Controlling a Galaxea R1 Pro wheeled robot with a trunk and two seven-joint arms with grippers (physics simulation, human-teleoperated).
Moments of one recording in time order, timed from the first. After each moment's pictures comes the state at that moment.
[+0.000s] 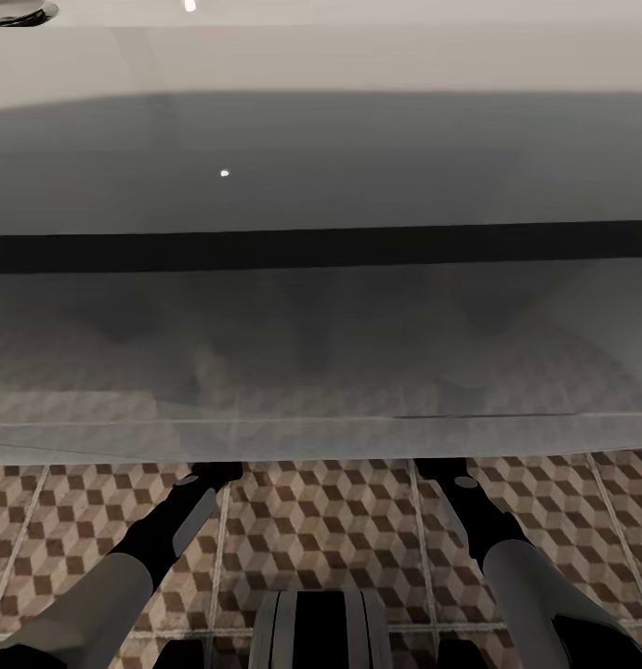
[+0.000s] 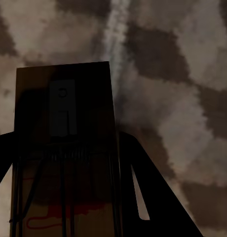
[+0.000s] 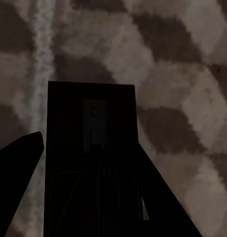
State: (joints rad) left arm -0.72 0.06 -0.30 -0.66 0.48 0.19 0.20; right arm -0.78 0.00 -0.18 -0.47 0.24 -0.01 -0.03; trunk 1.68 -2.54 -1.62
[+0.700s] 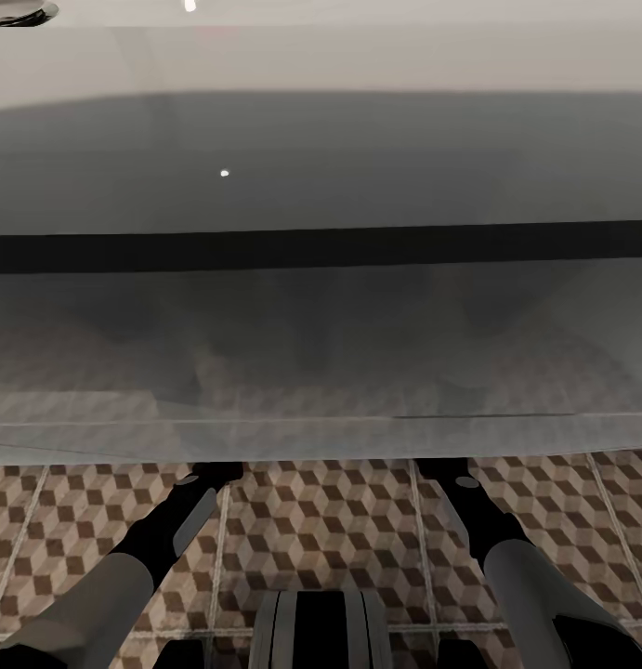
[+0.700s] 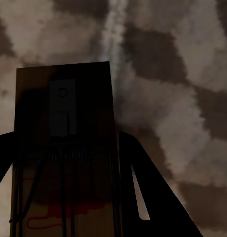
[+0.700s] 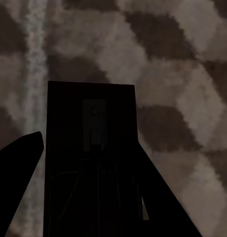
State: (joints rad) left arm -0.72 0.06 -0.30 -0.66 0.48 0.19 0.20; right arm -0.78 0.00 -0.18 -0.47 0.22 -0.01 -0.04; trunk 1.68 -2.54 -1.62
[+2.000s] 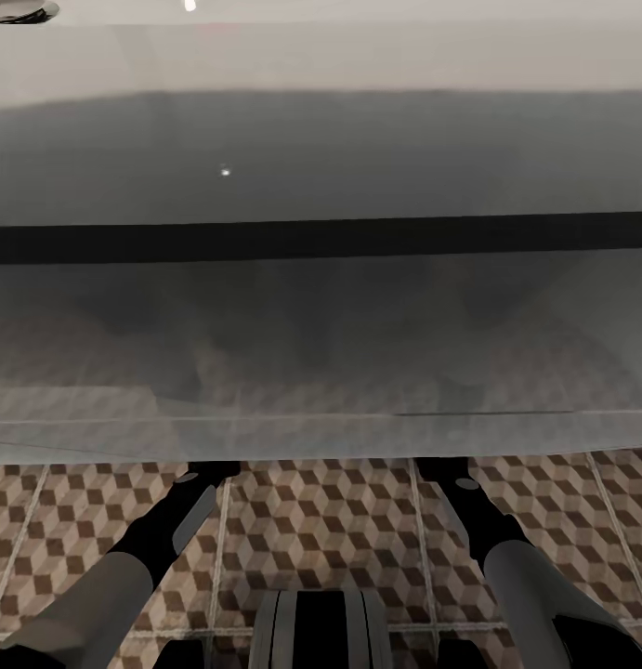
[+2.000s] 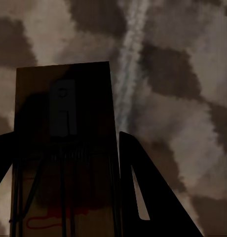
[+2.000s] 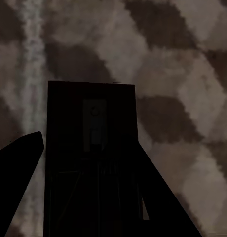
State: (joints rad) left arm -0.72 0.06 -0.30 -0.68 0.48 0.19 0.25; right arm -0.78 0.00 -0.18 -0.46 0.22 -0.01 -0.04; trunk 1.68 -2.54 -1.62
